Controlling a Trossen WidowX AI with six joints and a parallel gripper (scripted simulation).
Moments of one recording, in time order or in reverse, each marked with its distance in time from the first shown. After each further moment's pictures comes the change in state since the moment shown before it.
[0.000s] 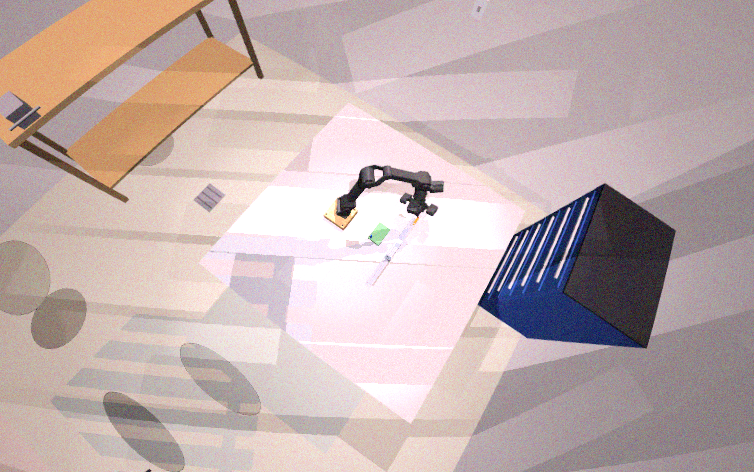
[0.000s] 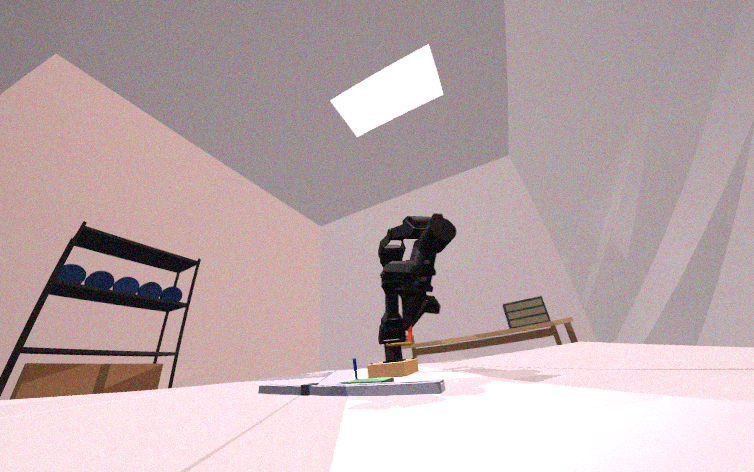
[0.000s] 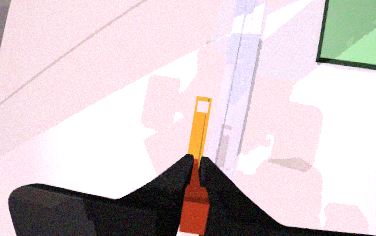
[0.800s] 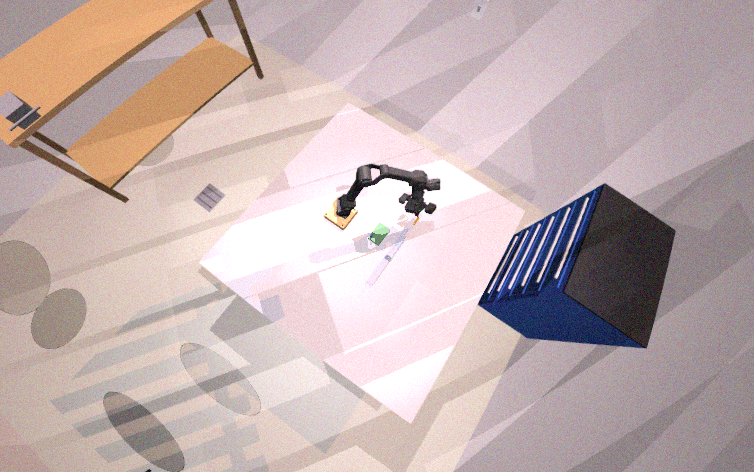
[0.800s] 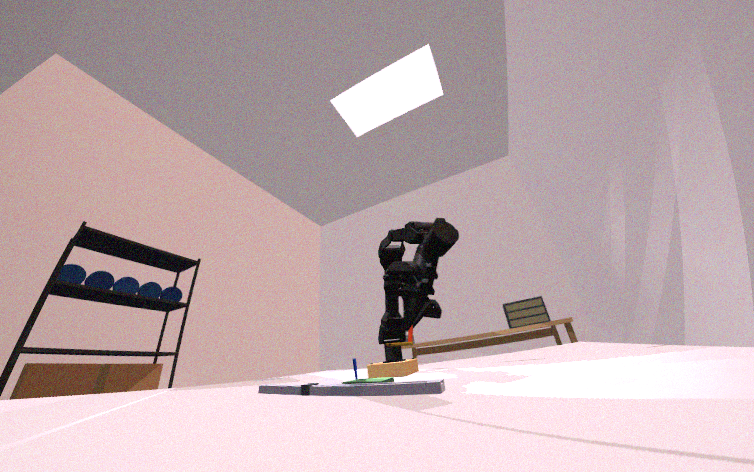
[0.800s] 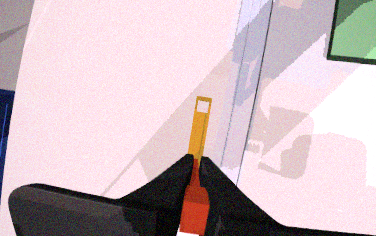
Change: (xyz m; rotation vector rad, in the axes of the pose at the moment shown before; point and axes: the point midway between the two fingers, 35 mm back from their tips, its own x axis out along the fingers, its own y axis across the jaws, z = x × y) arm 0.000 -0.005 -0.001 0.020 -0.002 0.079
